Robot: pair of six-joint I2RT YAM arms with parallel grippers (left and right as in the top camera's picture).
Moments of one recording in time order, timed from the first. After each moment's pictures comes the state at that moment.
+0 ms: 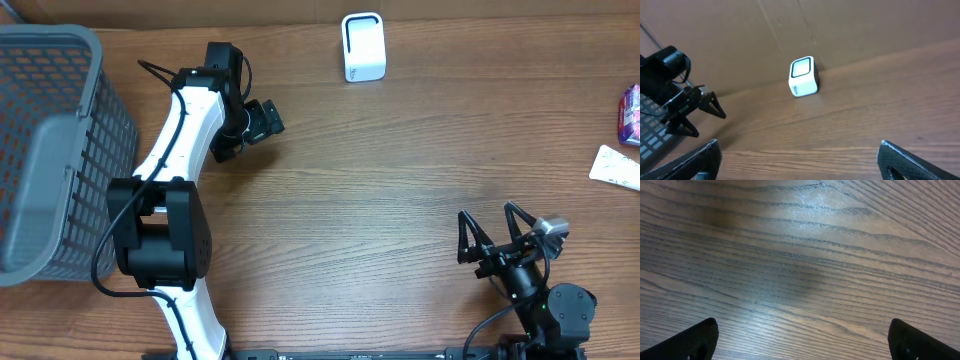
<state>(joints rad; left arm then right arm) -0.08 2.05 1.66 -1.02 0.13 -0.53 -0.03 0.01 0.08 -0.13 -0.35 0.37</state>
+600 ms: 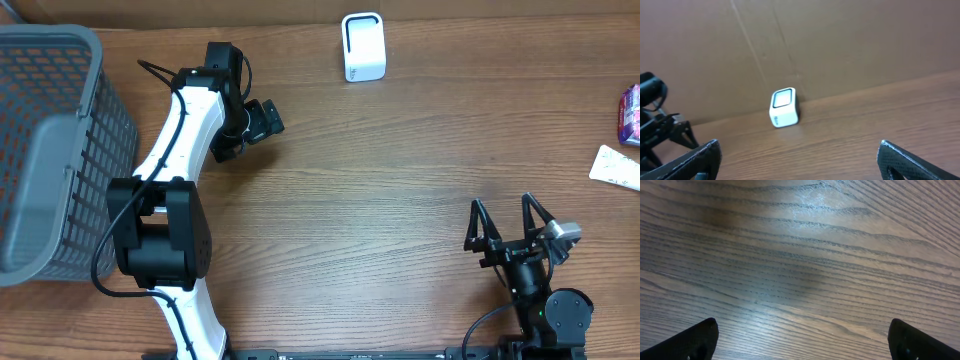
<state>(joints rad) -0.08 2.05 1.66 -1.02 0.13 -0.53 0.00 0.01 0.02 0.06 -0.17 0.34</state>
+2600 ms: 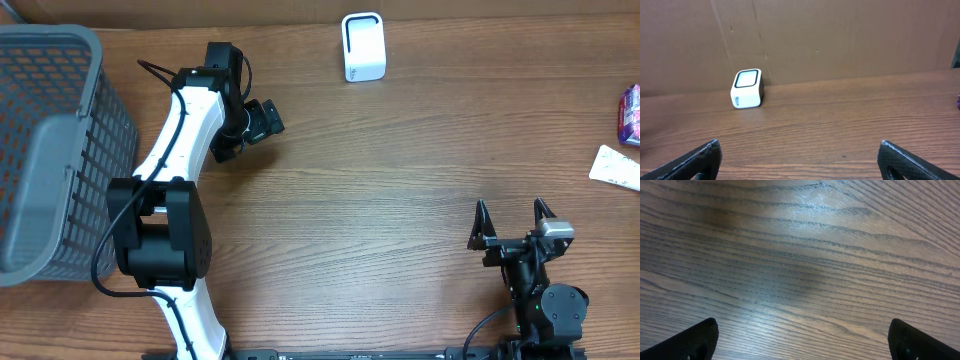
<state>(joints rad) -0.08 2.05 1.66 -1.02 0.13 -0.53 0.00 0.01 0.02 -0.03 -0.06 0.13</state>
